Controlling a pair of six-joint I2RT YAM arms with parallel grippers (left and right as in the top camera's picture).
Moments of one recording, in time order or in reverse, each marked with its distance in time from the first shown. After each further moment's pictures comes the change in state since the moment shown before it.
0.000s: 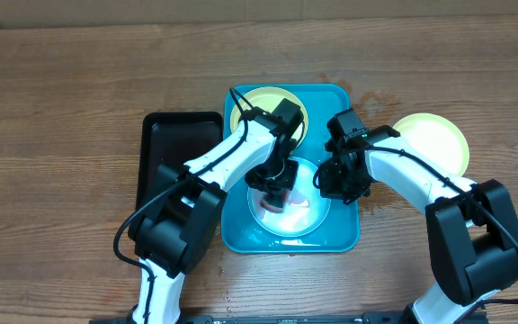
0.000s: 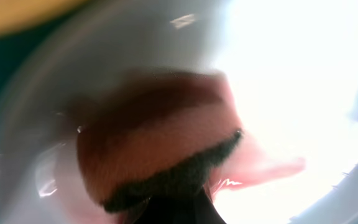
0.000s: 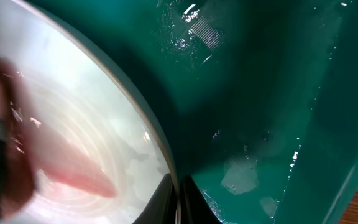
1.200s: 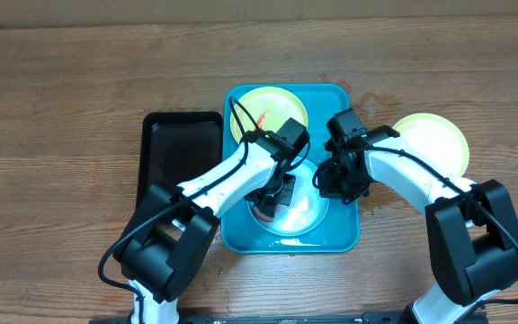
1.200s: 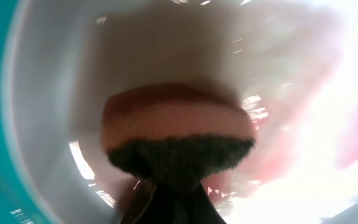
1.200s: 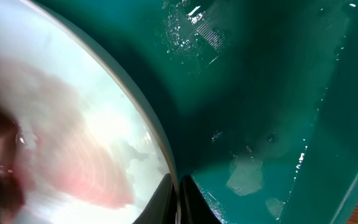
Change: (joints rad) left arm -0.071 -0.140 -0.176 0.089 -0.201 -0.129; right arm 0.000 -0.001 0.000 0.004 -0.003 0.007
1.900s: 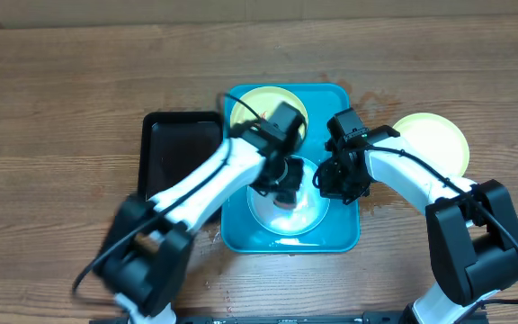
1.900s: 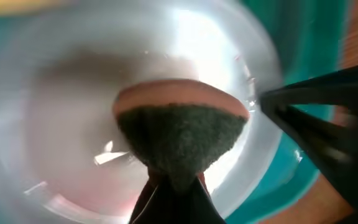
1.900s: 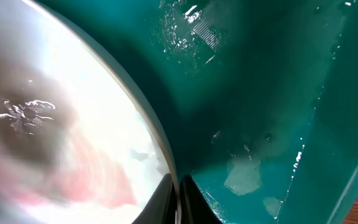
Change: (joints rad) left arm 0.055 -0.122 0.035 0.041 0.191 -0.026; right arm 0.000 0.000 0.000 -0.003 0.000 0.000
